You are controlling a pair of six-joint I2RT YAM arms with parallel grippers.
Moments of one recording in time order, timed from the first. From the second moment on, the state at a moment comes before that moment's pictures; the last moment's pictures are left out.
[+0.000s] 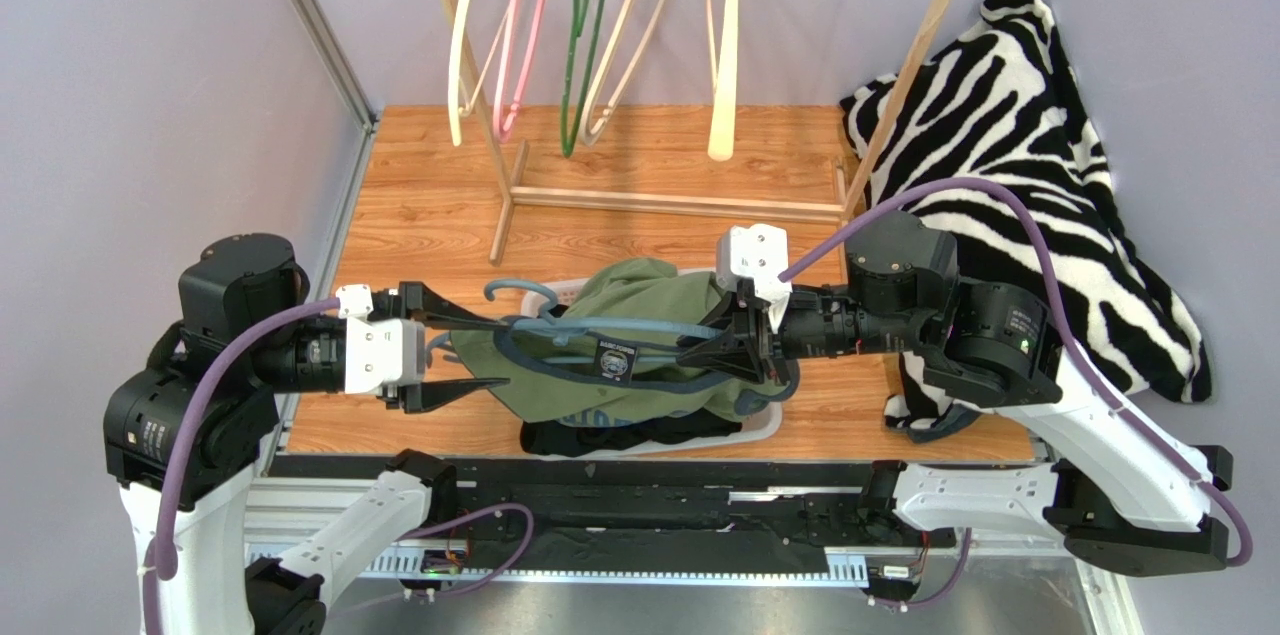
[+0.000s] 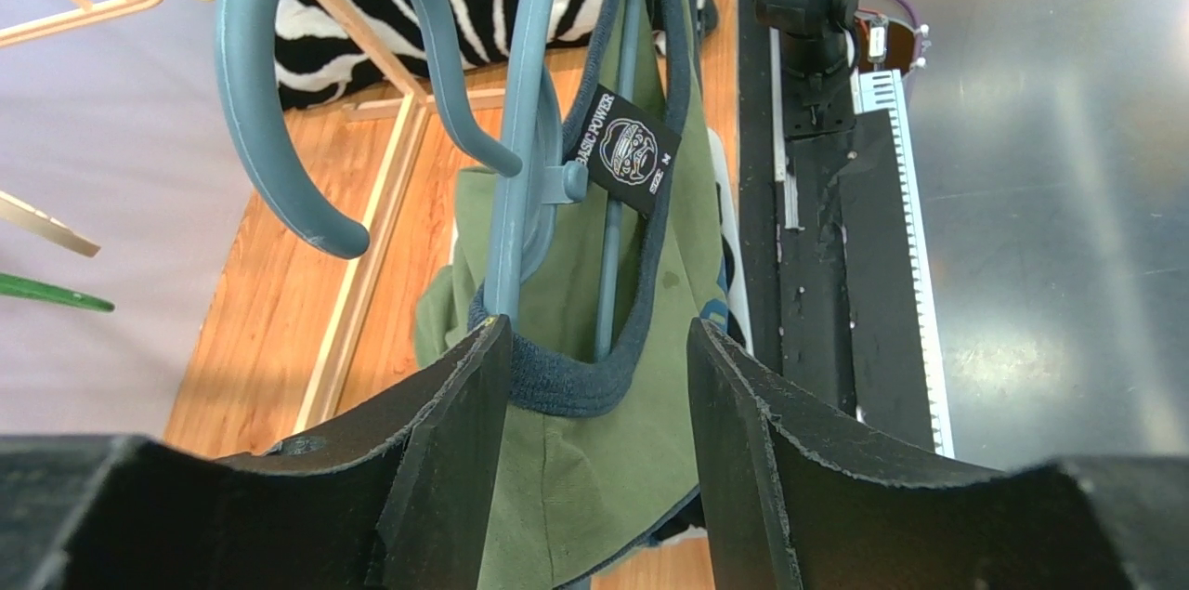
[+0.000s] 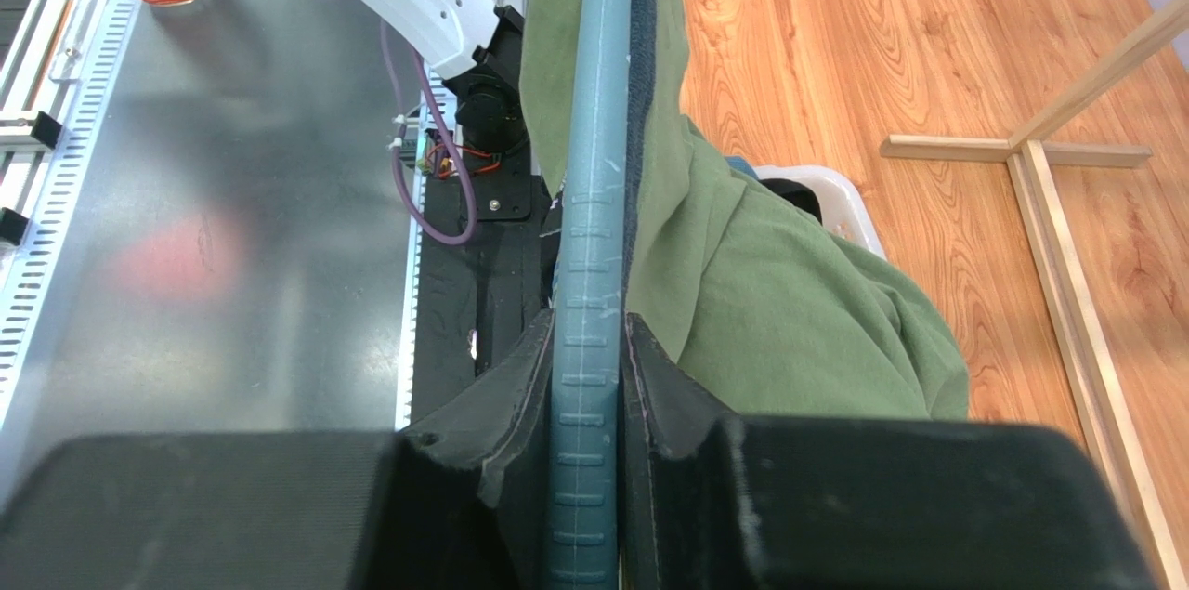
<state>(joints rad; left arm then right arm) -0.32 0.85 1.71 -1.35 1.04 0.76 1.10 1.05 1.58 -0.83 -0.39 -0.15</state>
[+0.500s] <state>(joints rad) -0.32 0.85 1.84 -1.36 0.96 0.68 1.14 1.06 1.60 -0.85 -0.35 -0.15</state>
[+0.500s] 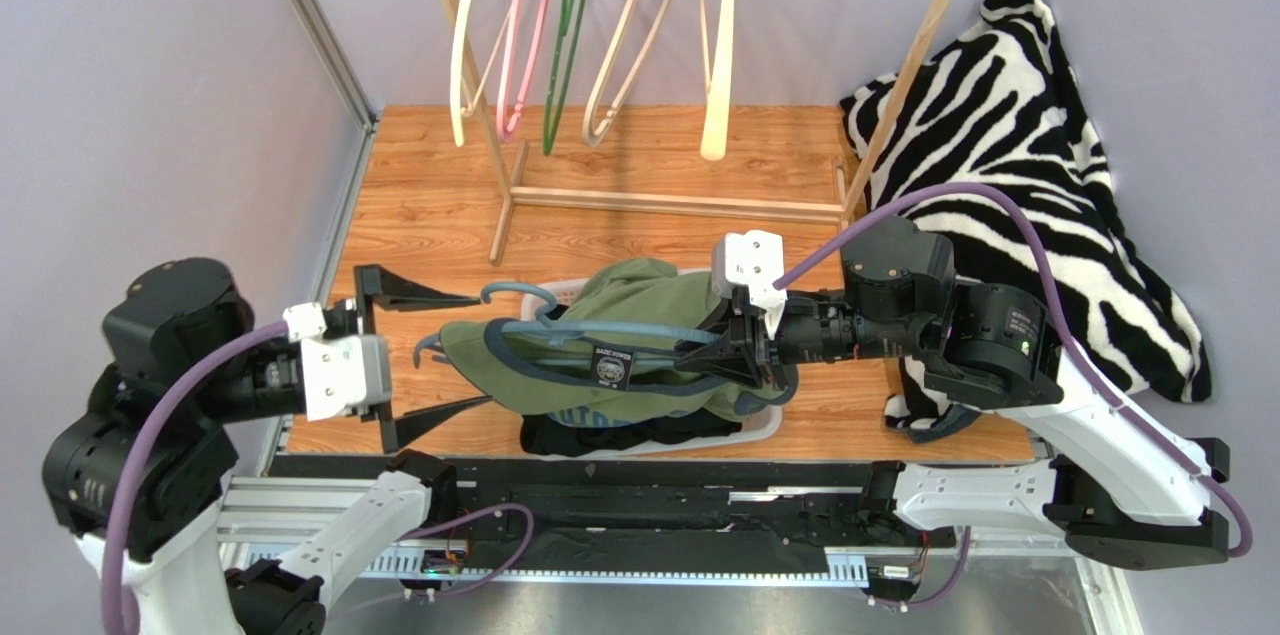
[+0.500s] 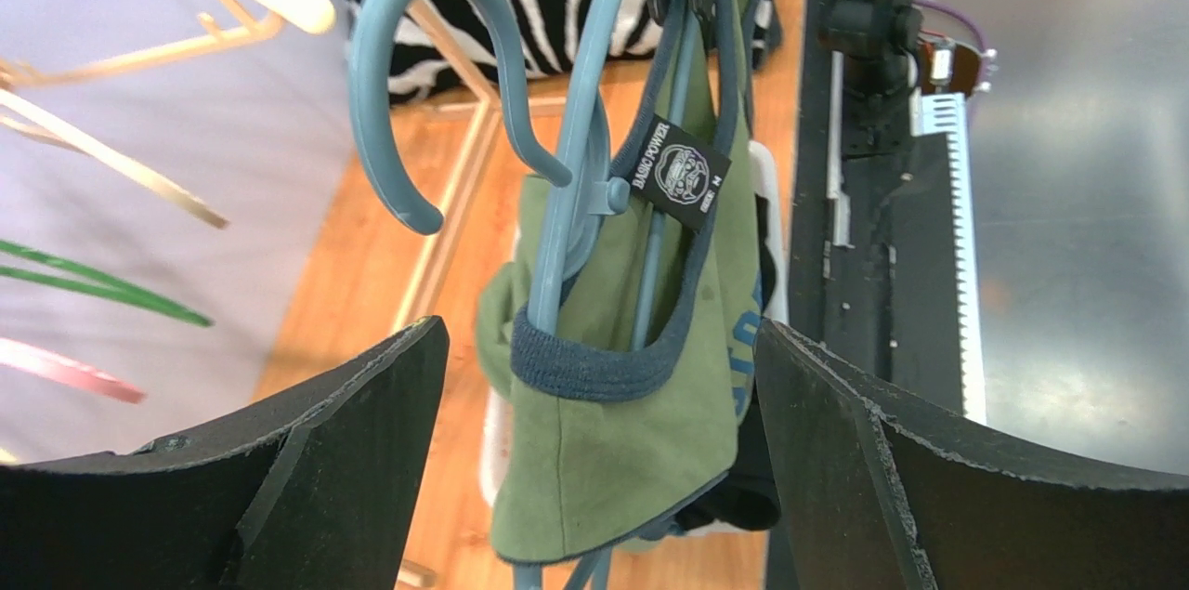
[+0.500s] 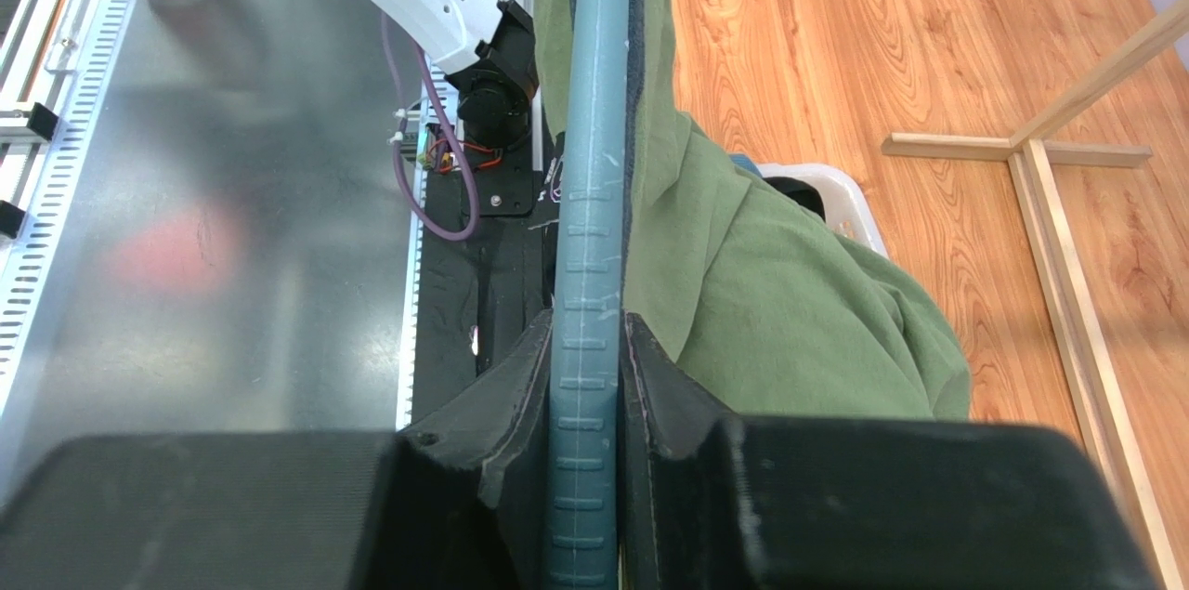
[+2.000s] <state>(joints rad) -0.31 0.85 1.73 -1.37 1.00 0.66 1.23 1.10 1.61 -0.77 -0.29 -0.17</state>
